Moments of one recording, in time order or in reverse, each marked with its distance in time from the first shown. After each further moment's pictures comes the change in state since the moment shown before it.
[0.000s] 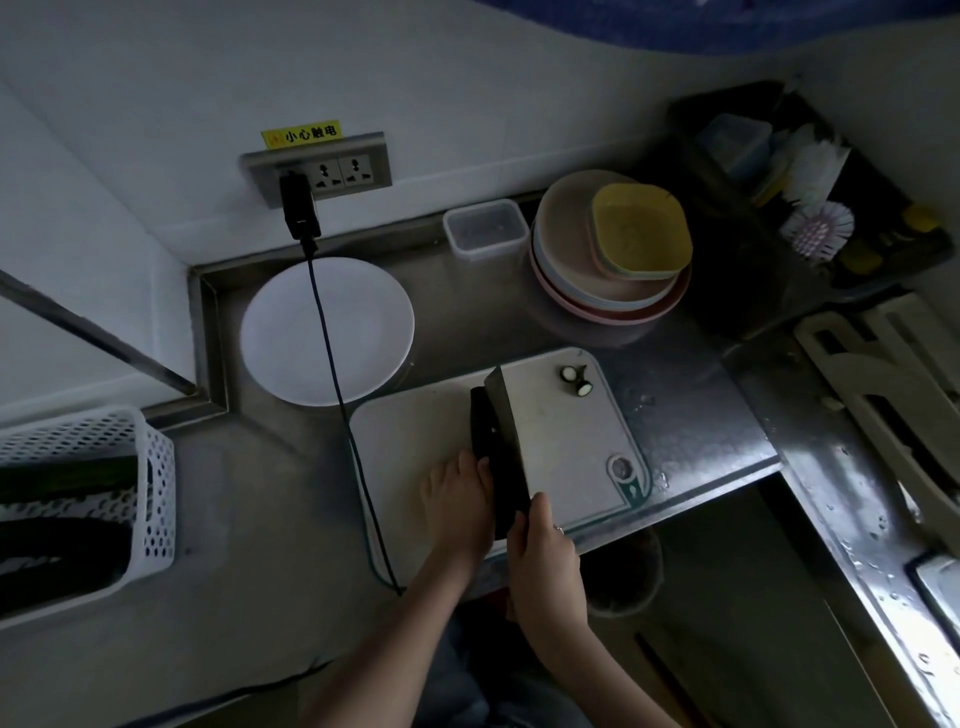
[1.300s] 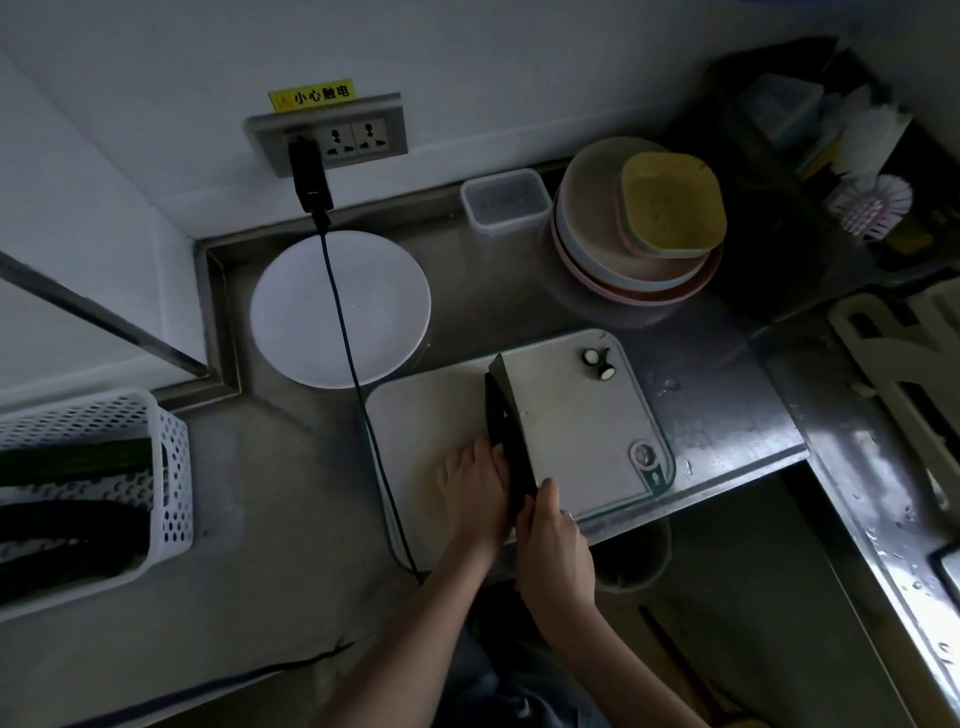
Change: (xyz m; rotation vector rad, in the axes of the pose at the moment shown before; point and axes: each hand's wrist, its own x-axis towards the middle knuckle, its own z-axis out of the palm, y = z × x) left_hand 0.001 -0.001 -0.001 -0.101 0.066 -0.033; right_hand 0.010 -0.003 0.019 -0.150 -0.039 0.039
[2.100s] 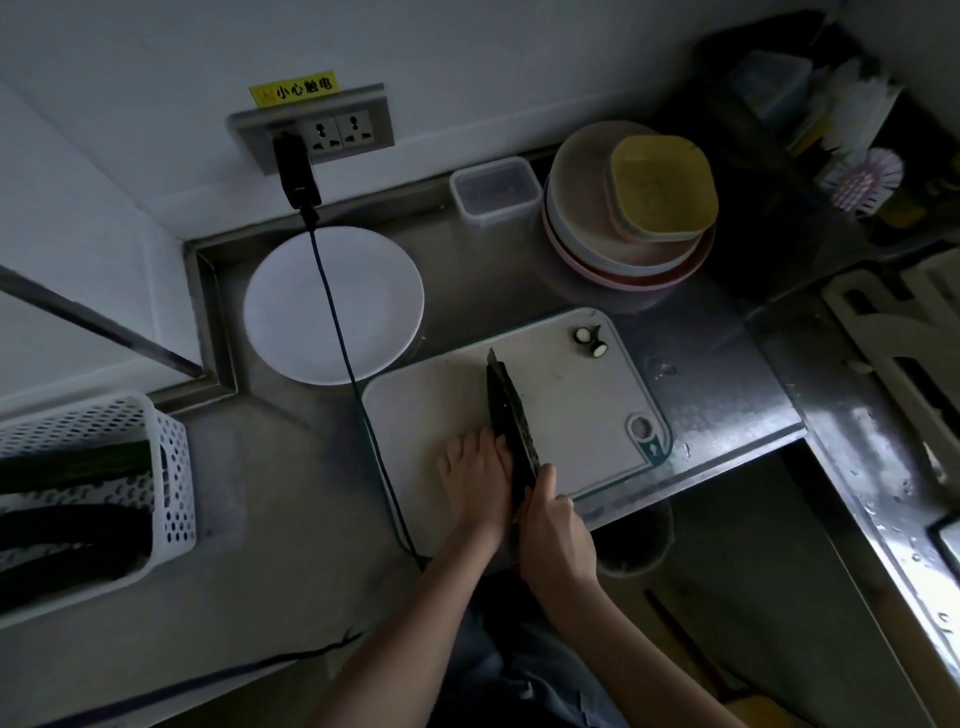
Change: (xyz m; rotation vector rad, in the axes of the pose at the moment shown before) left_hand -0.002 0.011 -0.018 -0.024 -0.105 0.003; right_hand 0.006 0.005 0.001 -0.050 -0.081 0.031
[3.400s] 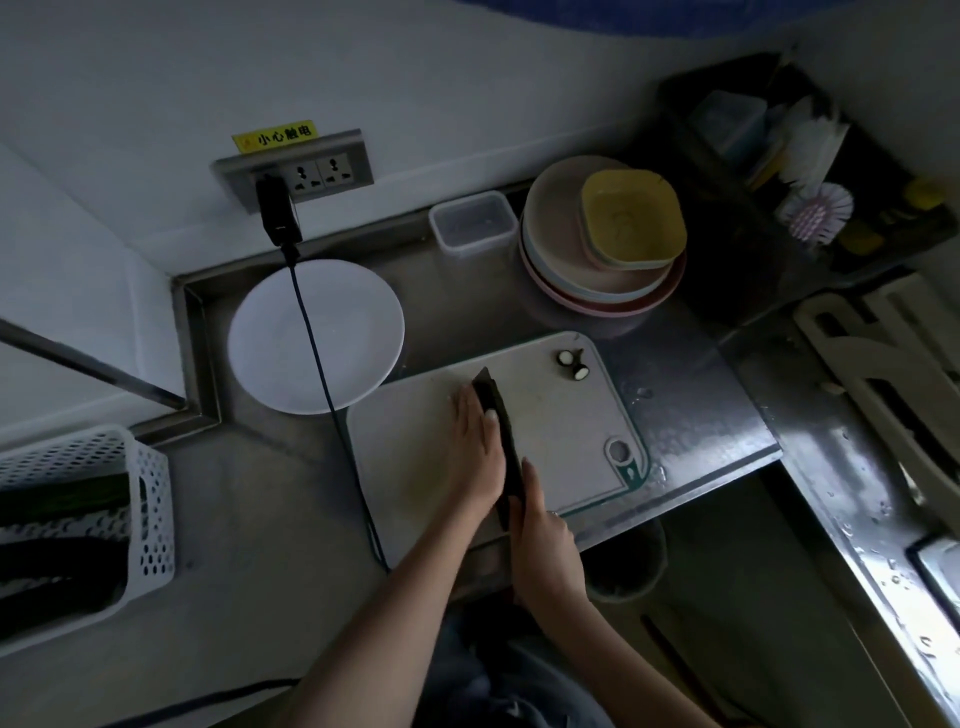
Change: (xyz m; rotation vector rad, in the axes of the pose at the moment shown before) left_hand 0.044 0.033 -0.009 -0.435 -0.222 -0.047; right_hand 0.008 0.006 -0.018 0.160 0.032 -0.053
